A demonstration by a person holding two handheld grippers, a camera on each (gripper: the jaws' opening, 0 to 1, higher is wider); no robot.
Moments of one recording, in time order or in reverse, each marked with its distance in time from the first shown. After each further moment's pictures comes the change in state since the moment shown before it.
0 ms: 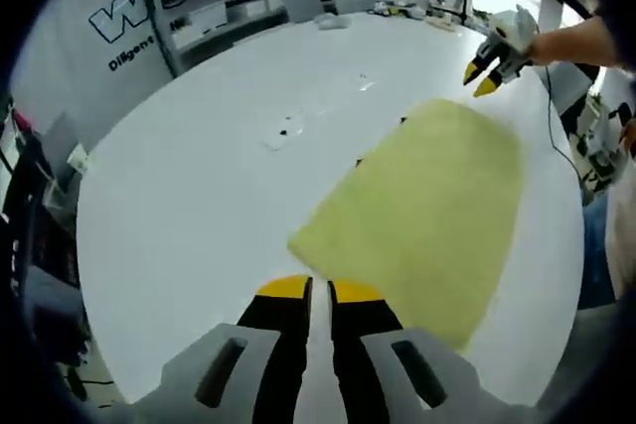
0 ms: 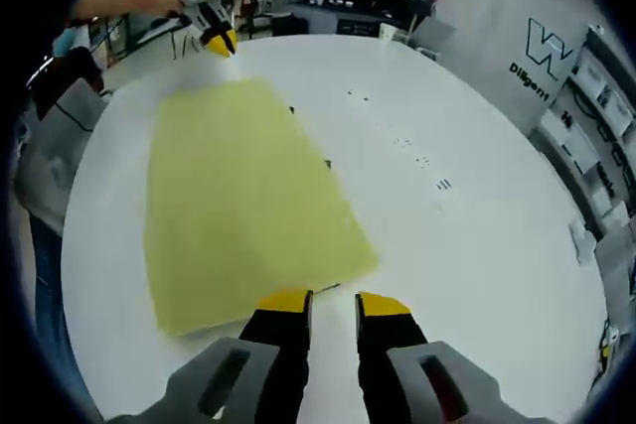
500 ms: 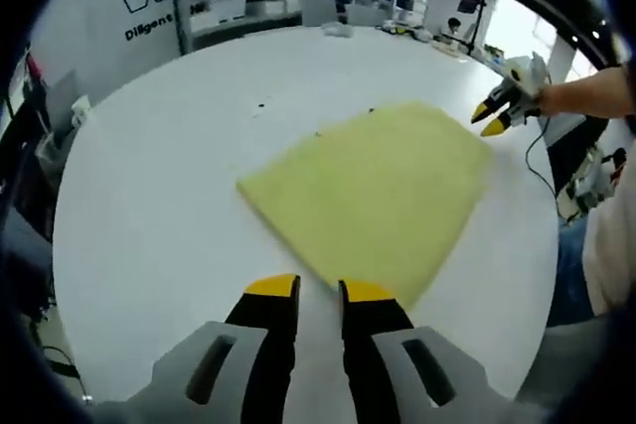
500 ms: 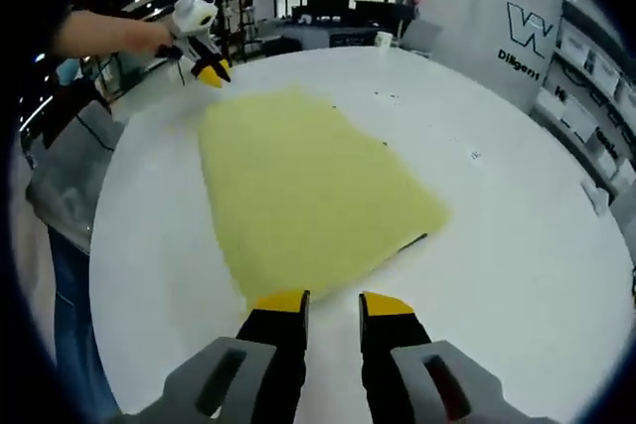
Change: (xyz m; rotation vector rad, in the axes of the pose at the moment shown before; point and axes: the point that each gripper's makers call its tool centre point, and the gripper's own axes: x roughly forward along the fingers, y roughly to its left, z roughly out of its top) left arm -0.021 -0.064 -0.056 -0.161 -0.055 -0.047; right arm -0.019 0.079 -0.031 0.154 -0.096 0.057
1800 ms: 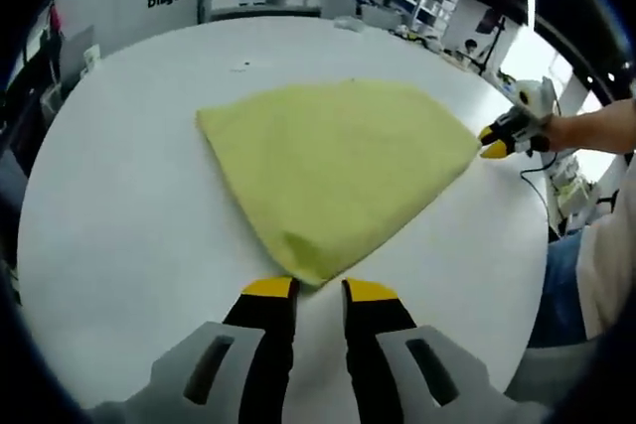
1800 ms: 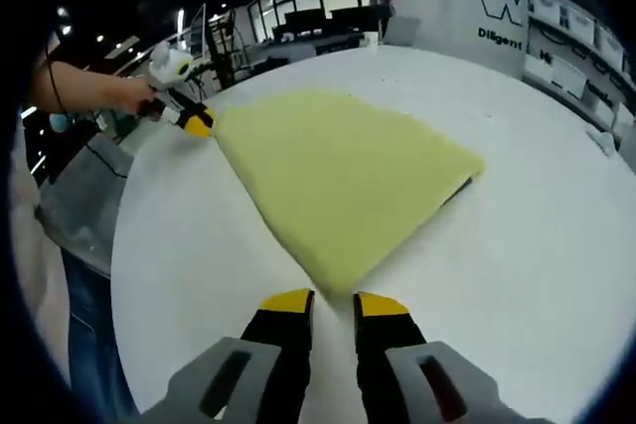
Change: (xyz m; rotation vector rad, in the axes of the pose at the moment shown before) left arm 0.019 -0.056 -0.048 -0.156 -0.006 -0.024; right arm 0.010 0.045 -0.030 0.138 -0.041 0.049
